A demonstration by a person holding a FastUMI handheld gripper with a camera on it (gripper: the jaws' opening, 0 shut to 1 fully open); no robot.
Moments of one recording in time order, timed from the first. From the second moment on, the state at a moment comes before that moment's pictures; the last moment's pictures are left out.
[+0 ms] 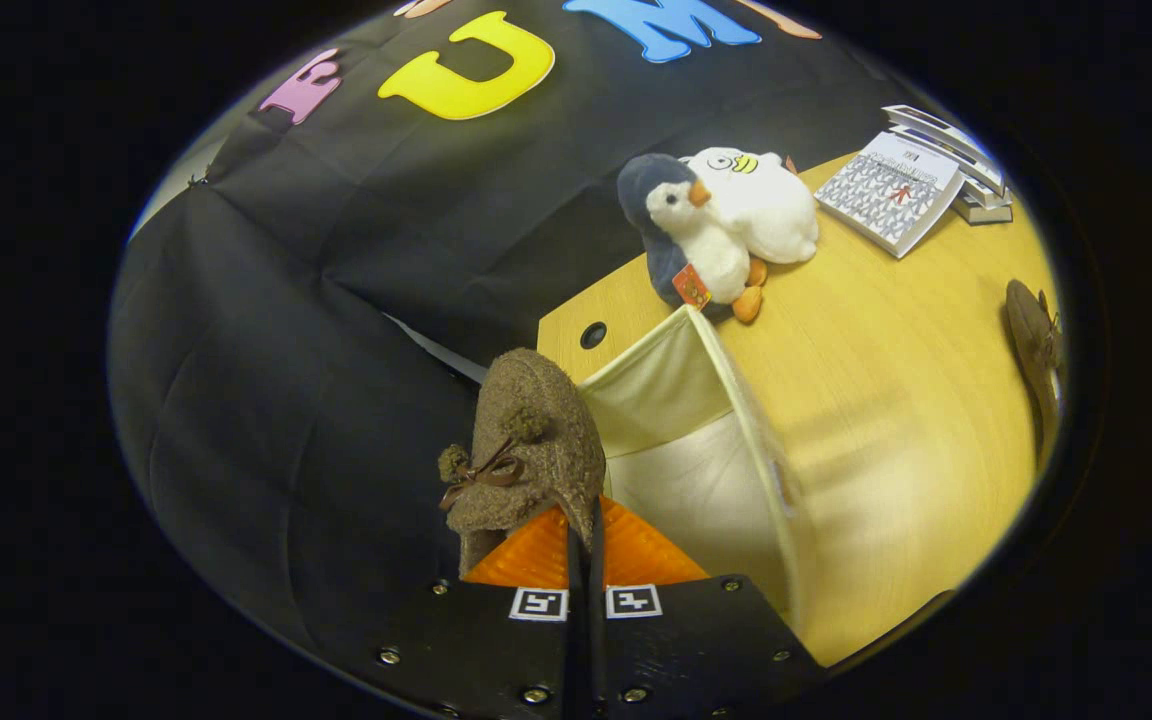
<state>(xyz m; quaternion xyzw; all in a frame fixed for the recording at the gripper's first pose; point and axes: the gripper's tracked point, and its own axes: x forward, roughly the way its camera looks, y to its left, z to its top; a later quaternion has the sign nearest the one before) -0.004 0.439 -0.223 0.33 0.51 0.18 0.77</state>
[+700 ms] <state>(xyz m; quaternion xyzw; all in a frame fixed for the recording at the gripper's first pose) -0.025 0.442 -0.214 0.27 0.49 0.27 0.78</state>
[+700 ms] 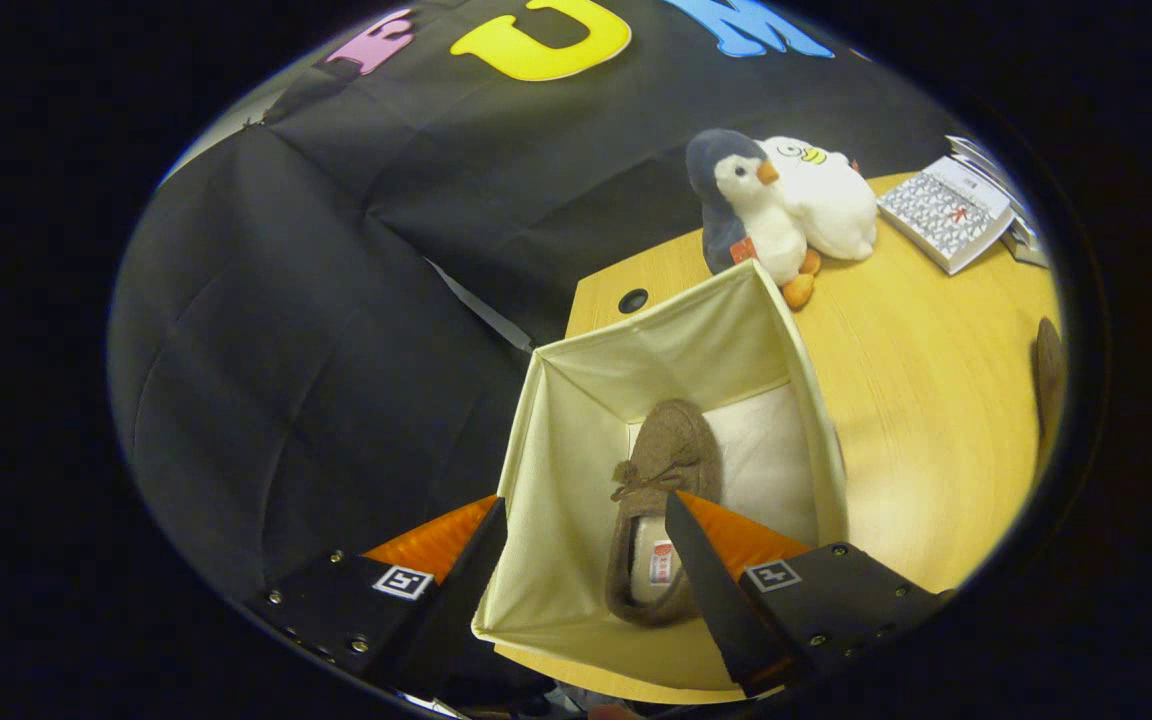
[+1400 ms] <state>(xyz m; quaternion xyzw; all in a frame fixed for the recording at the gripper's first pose) 0.021 0.176 -0.204 0.13 0.39 0.19 0.89</state>
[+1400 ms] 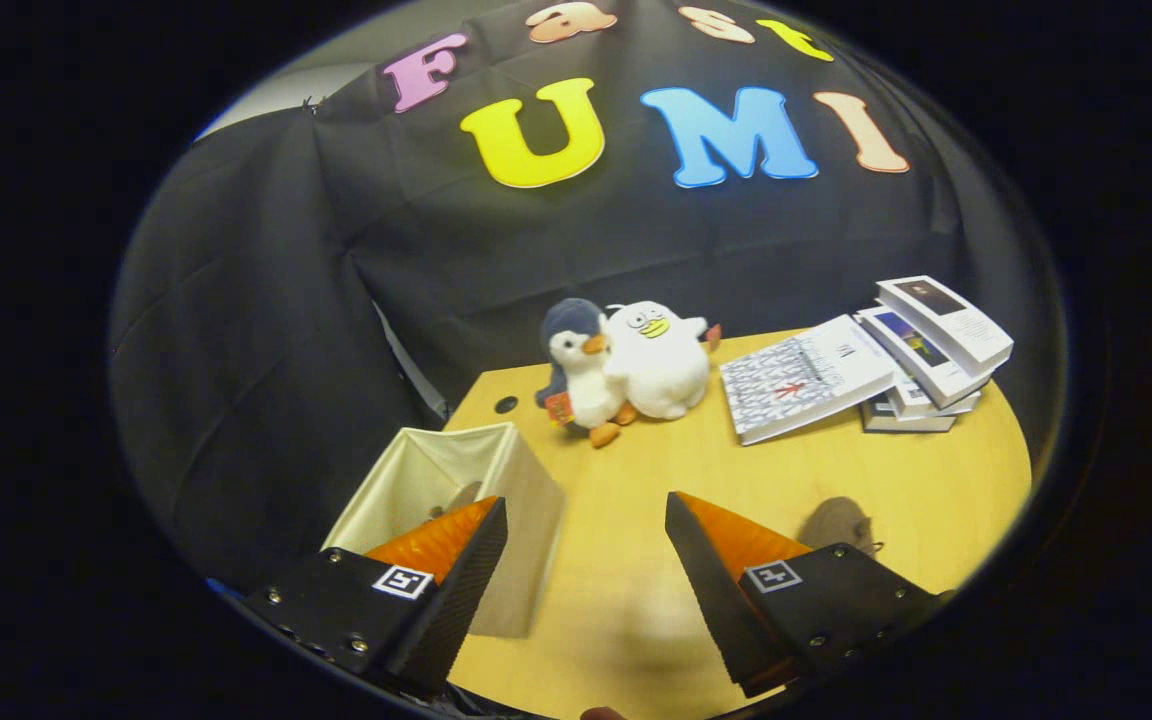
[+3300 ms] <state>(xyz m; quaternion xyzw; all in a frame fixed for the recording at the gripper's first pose) -0.044 -0.014 -0.402 0.01 0.57 0.03 0.82</state>
